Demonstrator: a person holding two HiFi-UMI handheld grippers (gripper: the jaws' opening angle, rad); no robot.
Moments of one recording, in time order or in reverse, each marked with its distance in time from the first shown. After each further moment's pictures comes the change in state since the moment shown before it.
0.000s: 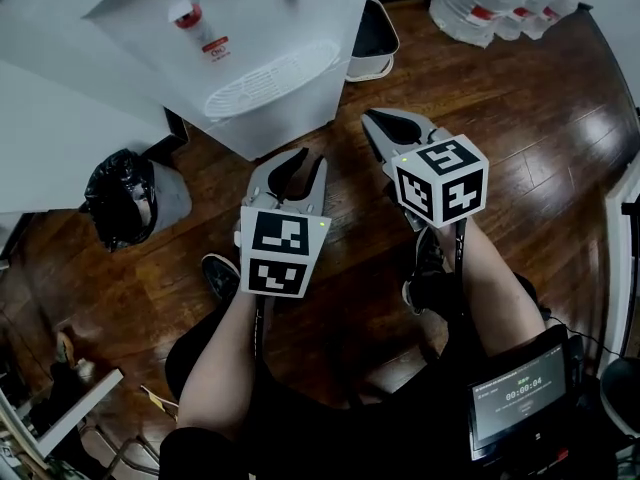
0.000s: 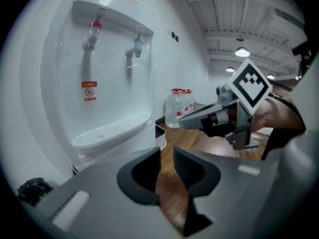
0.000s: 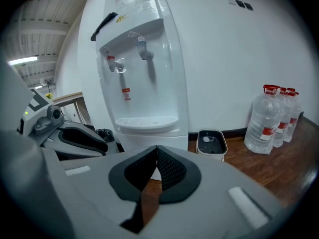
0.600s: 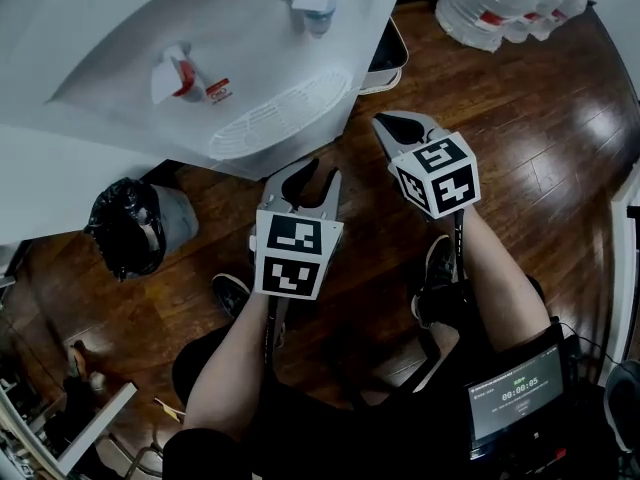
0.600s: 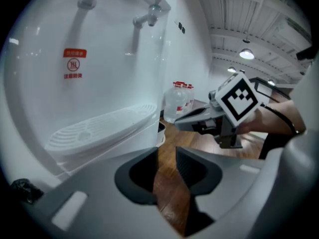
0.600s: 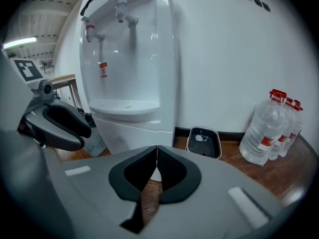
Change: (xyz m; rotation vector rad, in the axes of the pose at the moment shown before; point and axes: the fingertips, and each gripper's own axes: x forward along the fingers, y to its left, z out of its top) left arm 0.053 0.024 -0.002 -0.063 0.081 -0.057; right arm 0.065 -0.059 -0.018 -0.120 0.114 -0.055
